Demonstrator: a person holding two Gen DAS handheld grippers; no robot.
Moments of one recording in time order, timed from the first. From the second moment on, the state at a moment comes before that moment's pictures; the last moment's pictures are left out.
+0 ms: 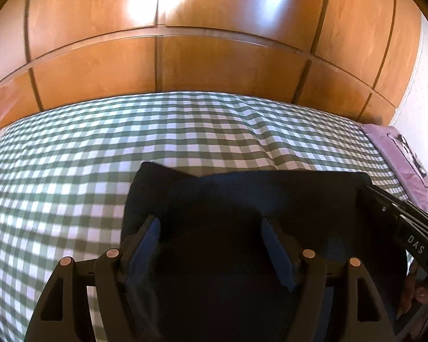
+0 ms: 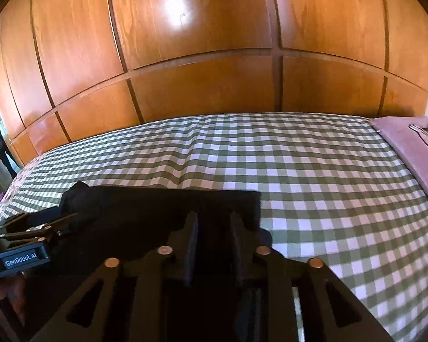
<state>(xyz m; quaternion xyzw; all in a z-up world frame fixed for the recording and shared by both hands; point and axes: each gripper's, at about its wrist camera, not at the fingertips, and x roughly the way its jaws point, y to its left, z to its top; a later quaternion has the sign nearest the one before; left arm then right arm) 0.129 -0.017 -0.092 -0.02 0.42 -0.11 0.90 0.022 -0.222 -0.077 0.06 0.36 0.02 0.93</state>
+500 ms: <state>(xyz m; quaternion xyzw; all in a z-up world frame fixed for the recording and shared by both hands) 0.065 0.010 -0.097 -0.04 0.38 -0.10 0.92 -0.035 -0.251 -0.090 0.15 0.39 0.04 0.91</state>
